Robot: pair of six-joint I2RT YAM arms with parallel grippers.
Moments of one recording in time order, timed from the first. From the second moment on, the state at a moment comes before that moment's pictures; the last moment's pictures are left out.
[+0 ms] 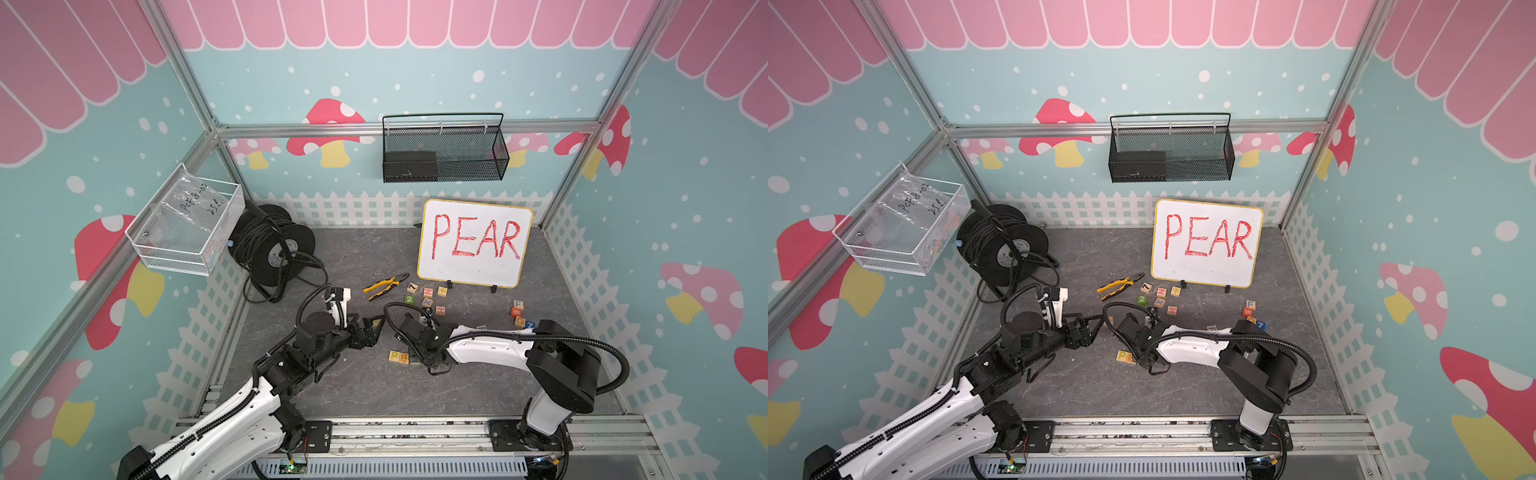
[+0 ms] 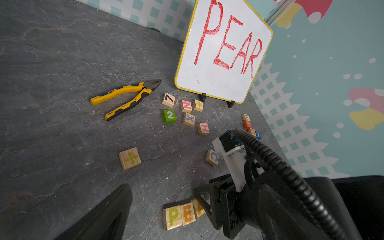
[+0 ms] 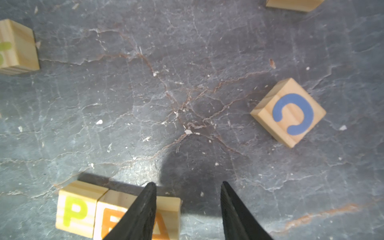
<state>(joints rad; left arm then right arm) -0.68 0.76 0.52 -0.14 0.02 -0.62 1.02 1.69 0.95 -0.53 0.30 0.98</state>
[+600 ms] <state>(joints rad) -0.68 0.76 0.52 -0.14 0.02 -0.62 1.02 1.55 0.88 -0.53 0.33 1.02</state>
